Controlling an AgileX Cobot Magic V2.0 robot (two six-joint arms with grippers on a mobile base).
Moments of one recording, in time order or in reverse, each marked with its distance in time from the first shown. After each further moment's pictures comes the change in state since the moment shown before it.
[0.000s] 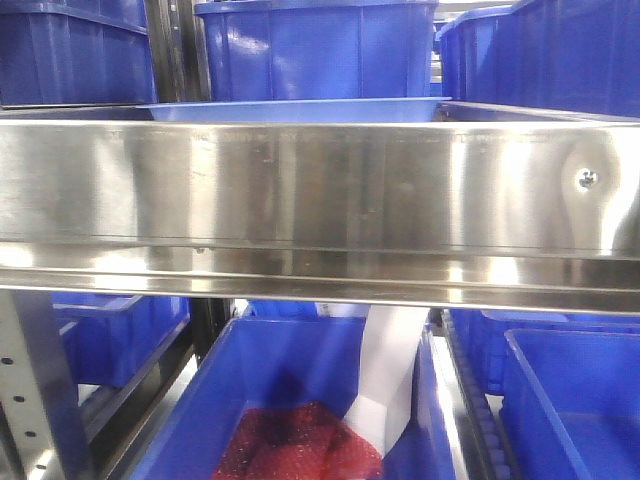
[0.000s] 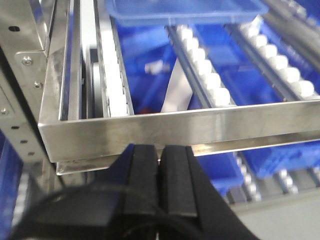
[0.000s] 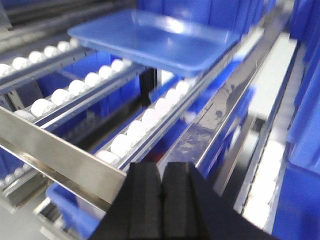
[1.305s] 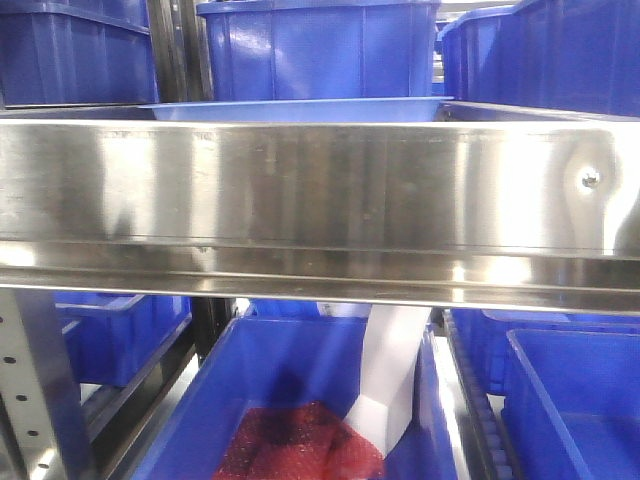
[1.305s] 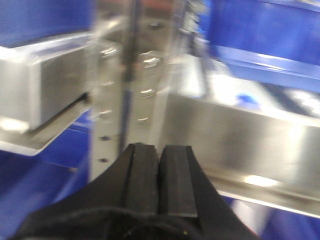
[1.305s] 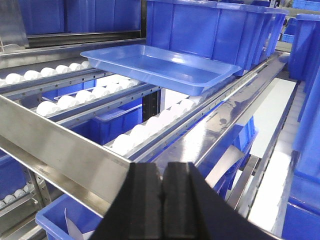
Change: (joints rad) left arm 0.431 -0.477 0.732 -0.081 -0.603 0.053; right arm 0.000 -0.194 0.247 -0.033 -0.197 -0.005
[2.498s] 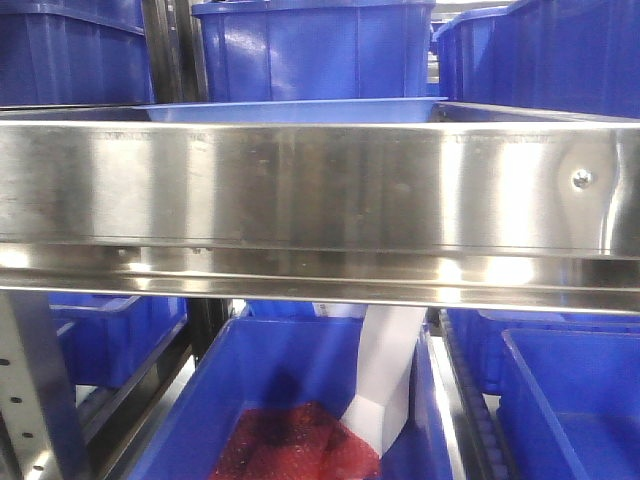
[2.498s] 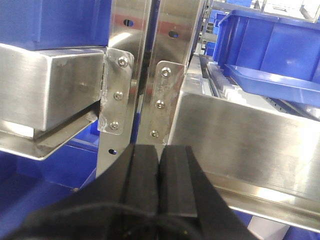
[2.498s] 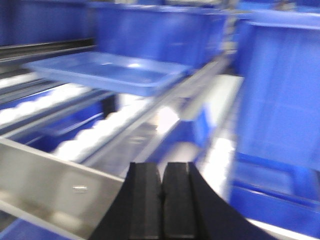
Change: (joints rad) left arm 0.021 -0.006 0.104 -0.006 -0.183 0.002; right arm -0.294 -0.103 0.072 0.178 -0.025 -0.157
